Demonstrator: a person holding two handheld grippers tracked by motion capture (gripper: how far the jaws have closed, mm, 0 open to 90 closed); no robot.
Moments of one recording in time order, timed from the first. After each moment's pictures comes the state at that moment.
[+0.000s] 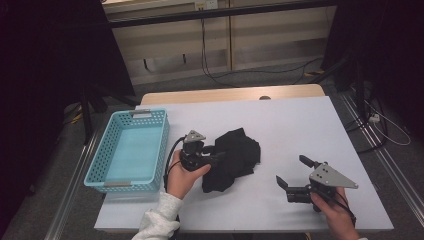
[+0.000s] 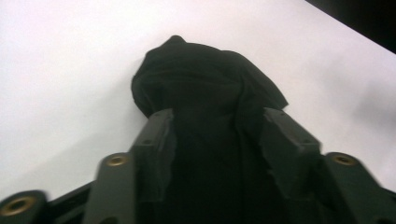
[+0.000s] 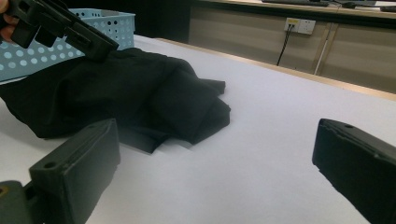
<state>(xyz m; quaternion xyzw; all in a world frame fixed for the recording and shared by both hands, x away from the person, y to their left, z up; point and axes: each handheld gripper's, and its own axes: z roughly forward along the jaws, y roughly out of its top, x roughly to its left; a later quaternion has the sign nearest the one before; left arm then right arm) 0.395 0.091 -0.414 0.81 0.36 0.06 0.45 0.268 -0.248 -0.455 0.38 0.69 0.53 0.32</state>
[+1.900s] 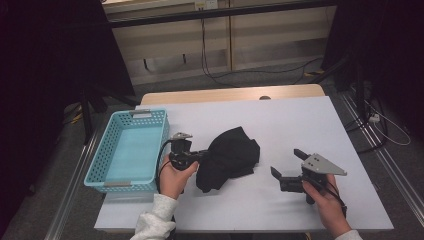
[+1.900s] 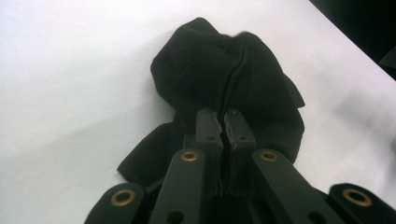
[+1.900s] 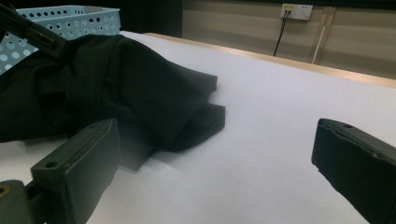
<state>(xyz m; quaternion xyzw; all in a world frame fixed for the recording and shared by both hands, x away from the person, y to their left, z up) 0.396 0.122 -0.410 0.78 0.44 0.04 0.44 0.296 -0.238 -0.455 0.41 0.69 0.52 0.30</state>
